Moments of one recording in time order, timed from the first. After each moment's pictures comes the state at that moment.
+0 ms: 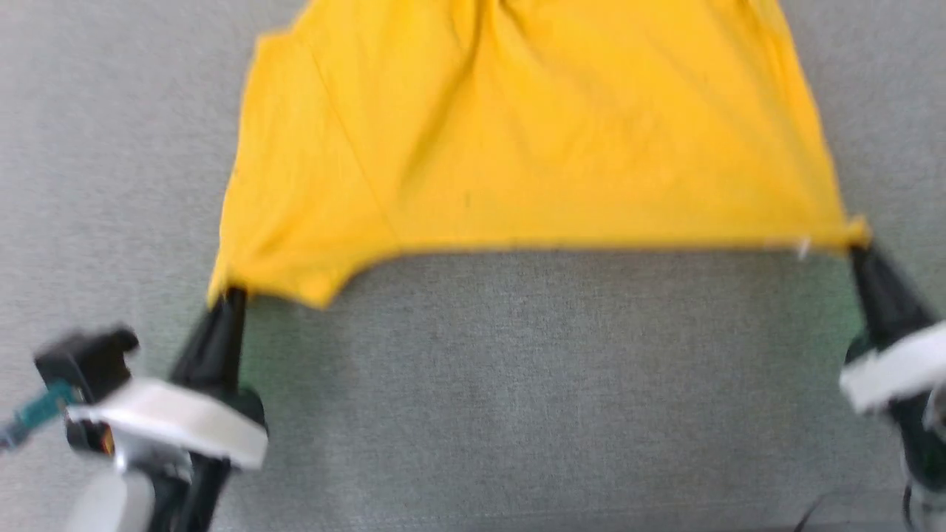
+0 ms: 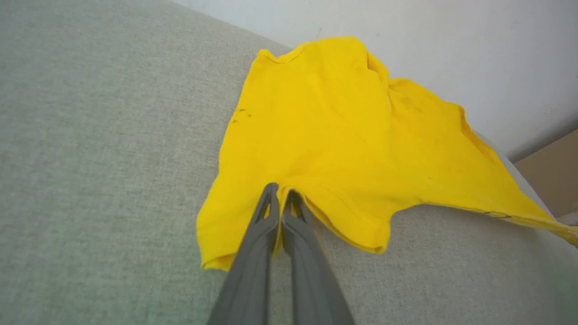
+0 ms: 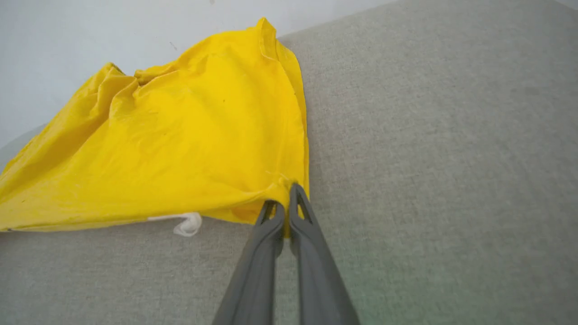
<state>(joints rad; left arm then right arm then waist) -0.11 0.40 -0.15 -0.11 -0.72 0.02 -0.04 -0.22 -0.34 -0.03 0.11 0.64 0.13 0.01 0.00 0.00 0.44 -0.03</state>
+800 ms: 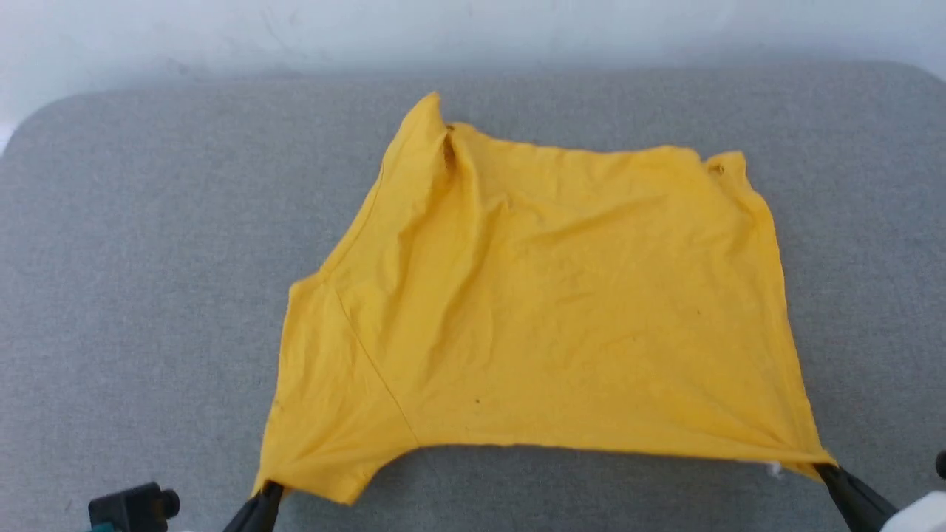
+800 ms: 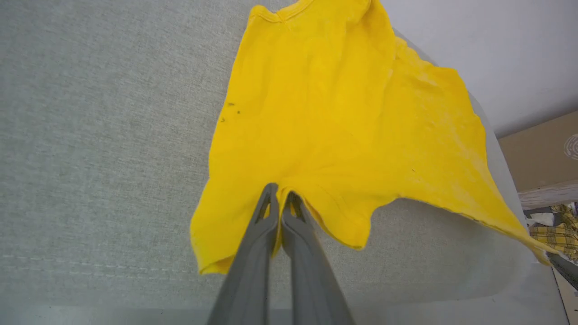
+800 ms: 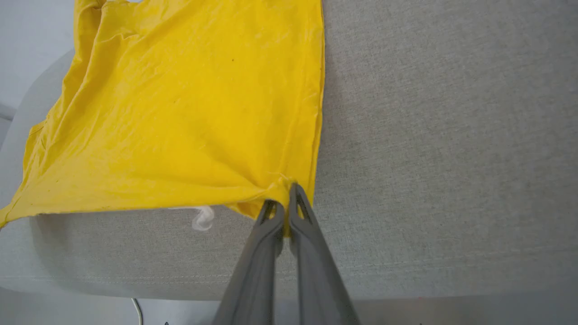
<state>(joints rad) 0.30 0.42 -0.17 -0.25 -0.87 0.13 0.17 0.26 -0.19 -0.18 -0.16 0.62 0.13 0.46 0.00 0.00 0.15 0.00</state>
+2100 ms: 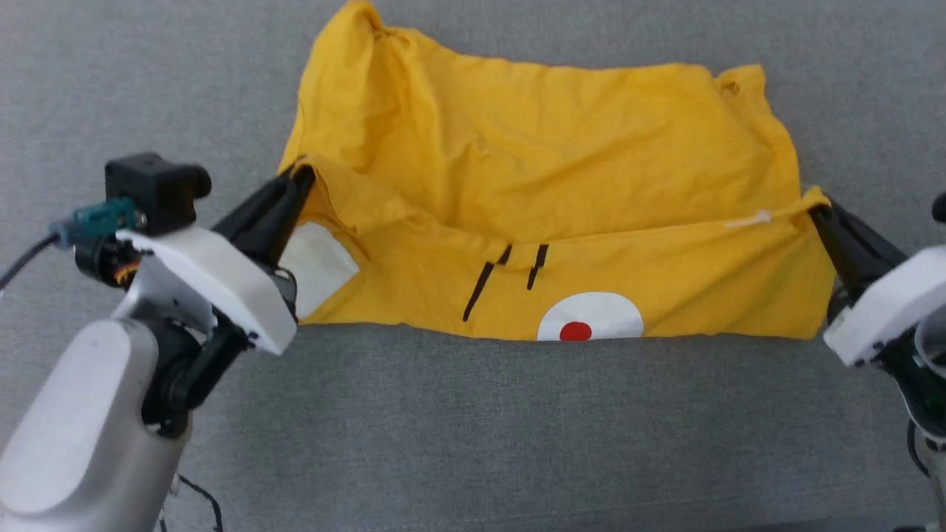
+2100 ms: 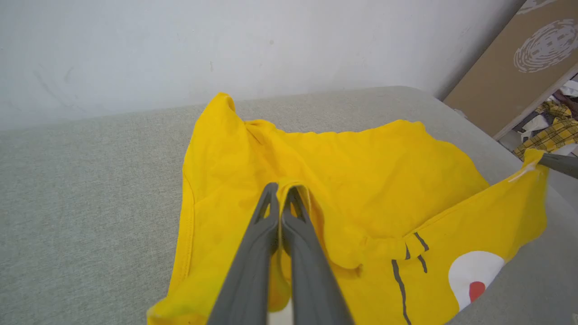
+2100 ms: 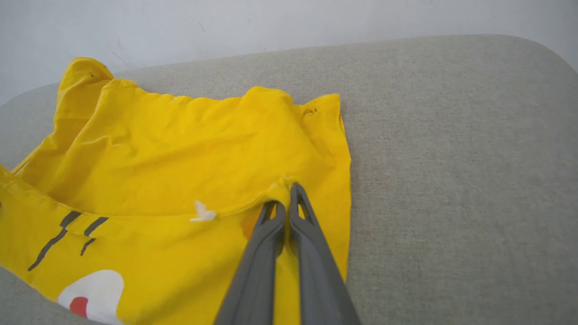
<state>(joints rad) -0.44 0.50 -0.32 -0.08 -0.67 -0.07 0.25 -0.28 -0.35 0.00 0.00 0.56 0.13 0.34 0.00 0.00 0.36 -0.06</state>
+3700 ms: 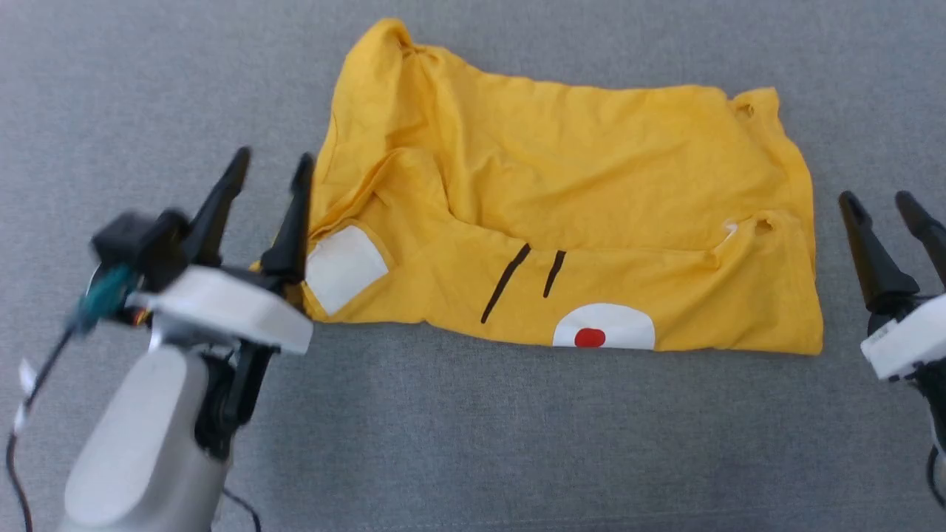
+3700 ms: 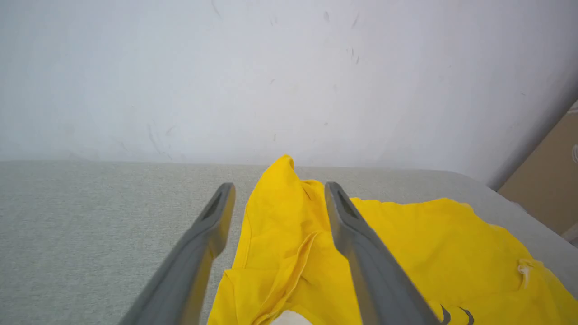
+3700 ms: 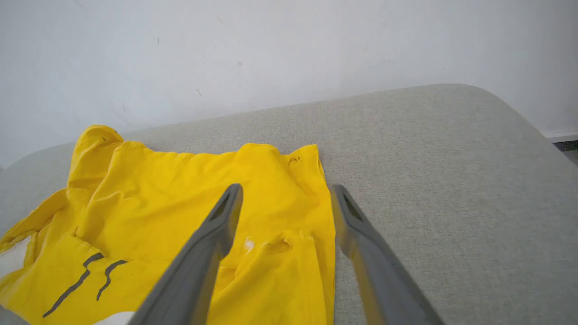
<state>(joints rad) -0.44 0.39 -0.32 0.12 -0.61 0.02 -0.13 -0.23 -0.28 -0.13 -0.05 0.53 0.13 0.29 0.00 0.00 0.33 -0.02</state>
